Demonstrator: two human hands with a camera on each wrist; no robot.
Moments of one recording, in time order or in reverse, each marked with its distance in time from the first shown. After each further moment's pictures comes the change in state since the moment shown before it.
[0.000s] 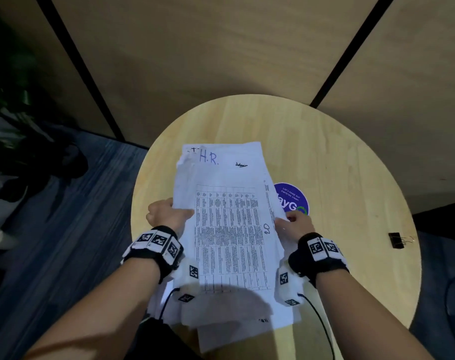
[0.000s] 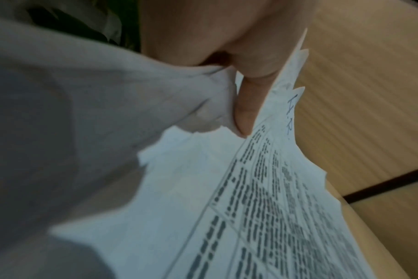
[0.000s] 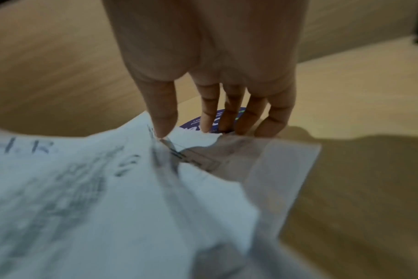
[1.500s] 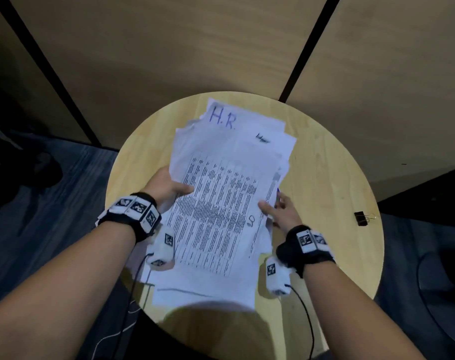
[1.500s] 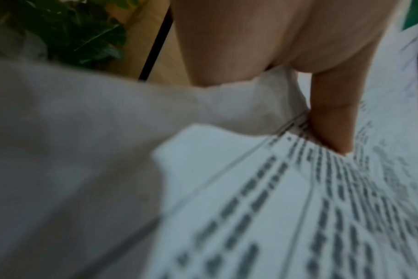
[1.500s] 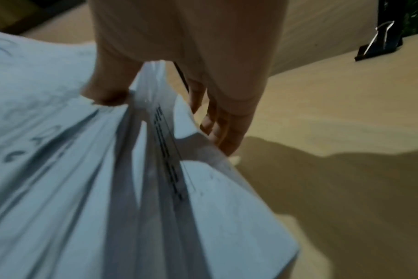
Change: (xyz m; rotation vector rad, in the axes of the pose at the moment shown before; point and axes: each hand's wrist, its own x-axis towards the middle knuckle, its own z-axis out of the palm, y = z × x) left_hand -0.044 0.072 0.007 -0.215 -0.674 0.307; right_hand -0.062 -0.002 -0.045 0.653 -0.134 -0.027
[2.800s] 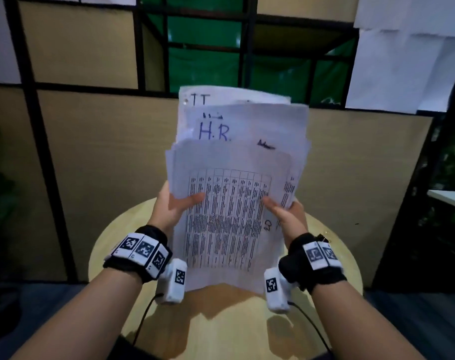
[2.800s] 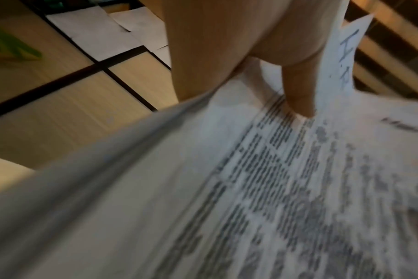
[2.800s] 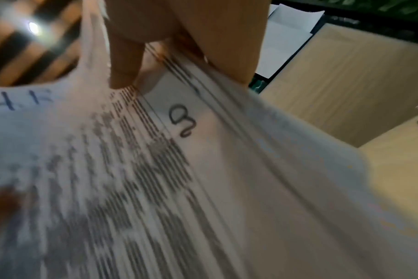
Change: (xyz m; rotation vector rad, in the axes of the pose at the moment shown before) left_hand -0.139 -0.035 0.091 0.069 -0.019 0.914; right_hand -0.131 0.055 -0.059 0.321 0.034 -1.059
